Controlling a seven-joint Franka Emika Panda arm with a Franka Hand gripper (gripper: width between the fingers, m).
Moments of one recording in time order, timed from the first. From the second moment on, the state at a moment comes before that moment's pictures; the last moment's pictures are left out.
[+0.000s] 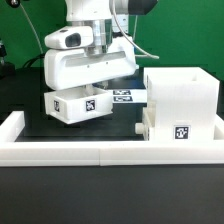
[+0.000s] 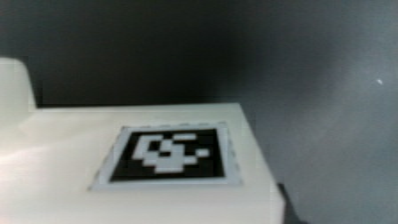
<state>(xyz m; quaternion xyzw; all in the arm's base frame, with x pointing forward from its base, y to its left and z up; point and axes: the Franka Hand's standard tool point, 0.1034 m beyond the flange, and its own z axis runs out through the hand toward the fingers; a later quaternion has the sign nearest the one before) 0.437 -0.061 0.025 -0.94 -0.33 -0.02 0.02</state>
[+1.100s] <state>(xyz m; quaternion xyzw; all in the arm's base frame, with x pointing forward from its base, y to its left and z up) 0.446 -0.061 0.028 -0.82 -0.57 -0.02 0.00</state>
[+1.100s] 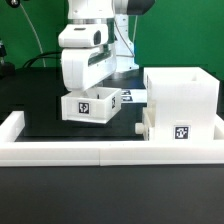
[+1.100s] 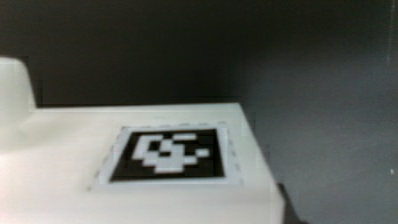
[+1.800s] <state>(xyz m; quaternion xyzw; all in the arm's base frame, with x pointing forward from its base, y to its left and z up) 0.487 -0.068 0.055 -0.79 -0.61 0.00 0.01</state>
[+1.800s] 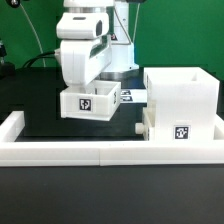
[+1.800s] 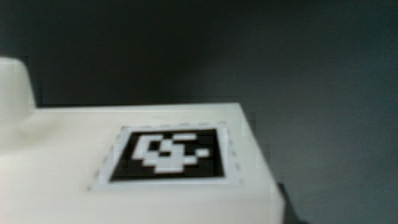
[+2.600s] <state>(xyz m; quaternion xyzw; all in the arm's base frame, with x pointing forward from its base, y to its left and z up) 0.514 -0.062 0.064 -0.77 -0.64 0.00 0.01</state>
